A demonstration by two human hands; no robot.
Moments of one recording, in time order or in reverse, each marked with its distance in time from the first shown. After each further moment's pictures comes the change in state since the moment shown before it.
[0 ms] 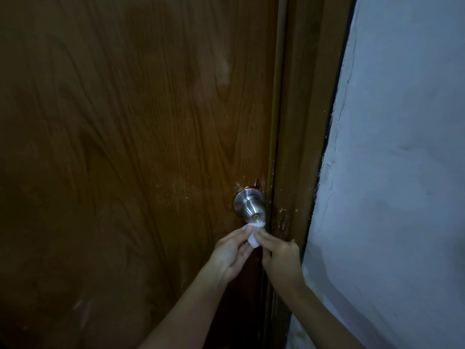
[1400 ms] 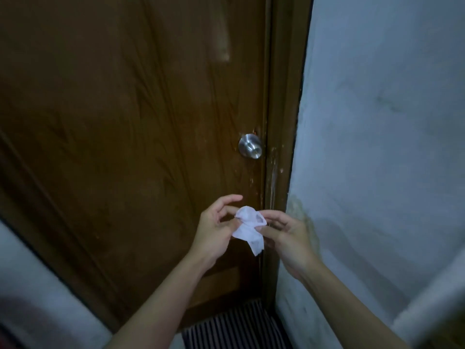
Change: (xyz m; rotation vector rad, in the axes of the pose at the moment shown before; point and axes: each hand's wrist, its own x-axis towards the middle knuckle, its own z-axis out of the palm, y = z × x) left_hand -0.224 -0.038 -0.035 0.829 -0.014 0.466; right_hand -0.144 -0.139 -0.105 1.026 -0.132 0.709
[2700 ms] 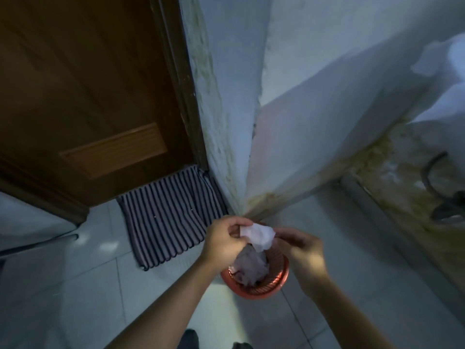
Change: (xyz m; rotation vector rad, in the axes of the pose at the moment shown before) left_hand -0.253 -0.325 0.287 0.195 -0.203 -0.415; right_hand -0.292 0.277 -0.307 -0.244 0.399 0.332
